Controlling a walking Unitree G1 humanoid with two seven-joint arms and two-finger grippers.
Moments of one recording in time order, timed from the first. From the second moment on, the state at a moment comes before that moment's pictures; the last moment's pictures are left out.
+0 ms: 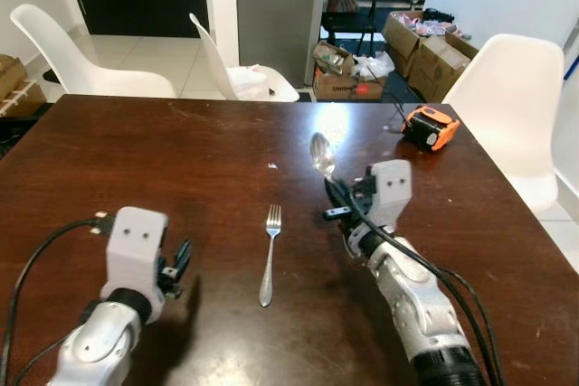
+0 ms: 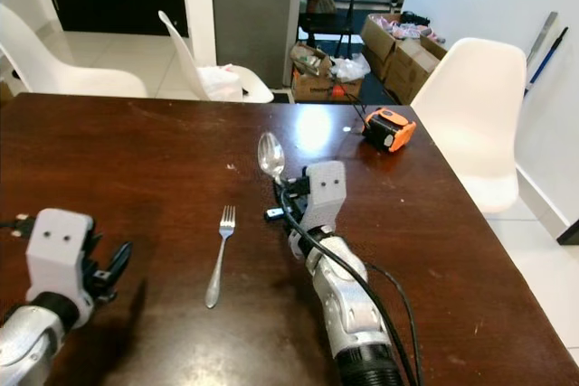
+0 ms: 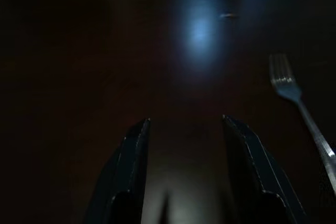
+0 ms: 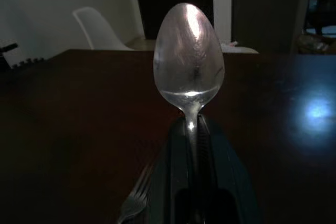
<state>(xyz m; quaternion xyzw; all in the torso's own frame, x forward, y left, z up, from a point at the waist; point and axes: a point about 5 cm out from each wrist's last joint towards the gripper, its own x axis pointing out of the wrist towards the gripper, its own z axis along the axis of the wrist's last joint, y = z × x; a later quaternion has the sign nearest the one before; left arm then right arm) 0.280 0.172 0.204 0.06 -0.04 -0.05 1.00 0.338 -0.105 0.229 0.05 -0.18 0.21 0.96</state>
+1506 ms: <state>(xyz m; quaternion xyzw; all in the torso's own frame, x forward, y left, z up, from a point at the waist) 0.285 0.167 0.177 0.03 -0.03 -0.03 1.00 0.313 -0.136 0.184 0.08 -0.09 0.07 0.99</state>
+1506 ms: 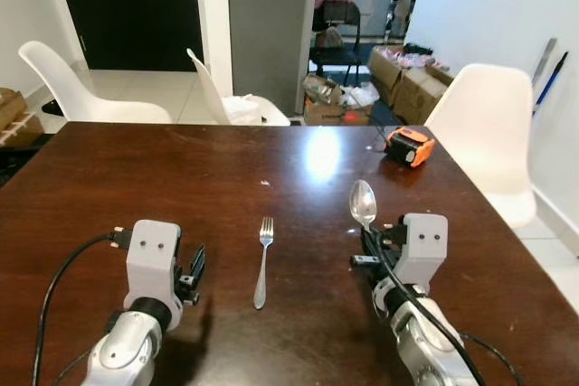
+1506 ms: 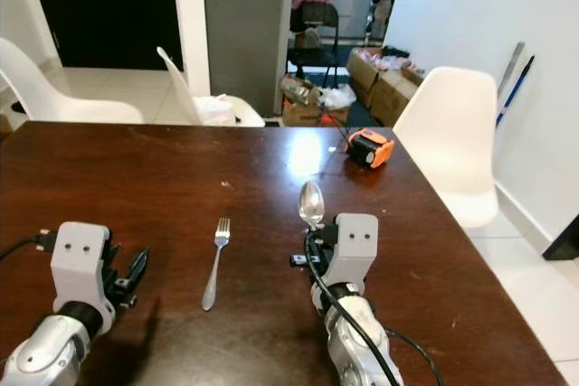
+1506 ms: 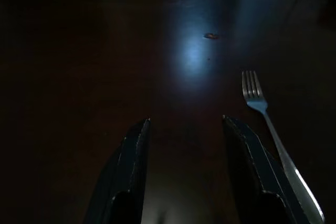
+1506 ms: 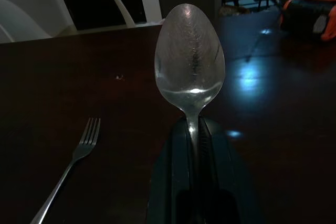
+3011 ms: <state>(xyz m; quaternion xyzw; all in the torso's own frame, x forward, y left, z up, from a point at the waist) 0.295 0.159 0.180 0.02 -0.06 -0.05 1.00 0.318 -0.132 0.184 0.08 -0.08 0.08 0.99</state>
